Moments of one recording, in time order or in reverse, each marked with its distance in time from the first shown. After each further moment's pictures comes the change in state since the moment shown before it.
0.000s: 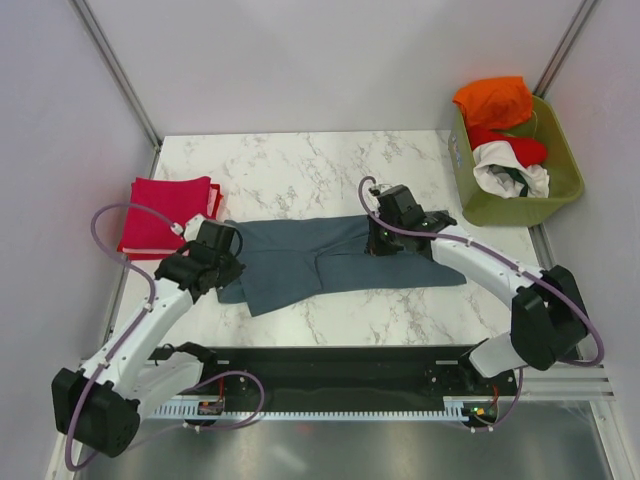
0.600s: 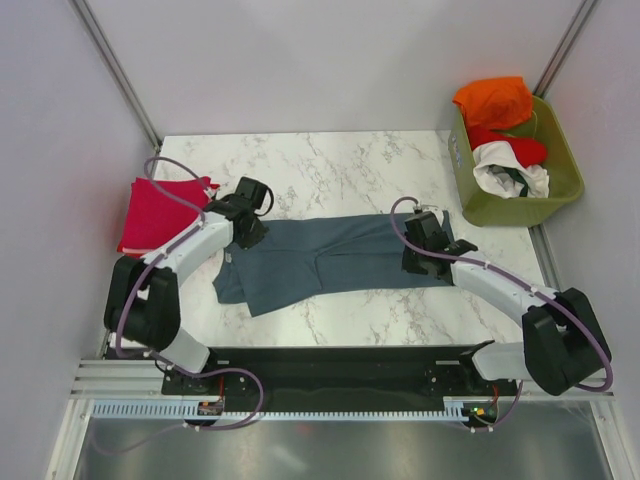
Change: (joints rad) left arm 0.004 0.568 0.284 0.164 -0.061 -0.003; right arm -0.129 -0.174 -0.326 0.068 0.320 0.098
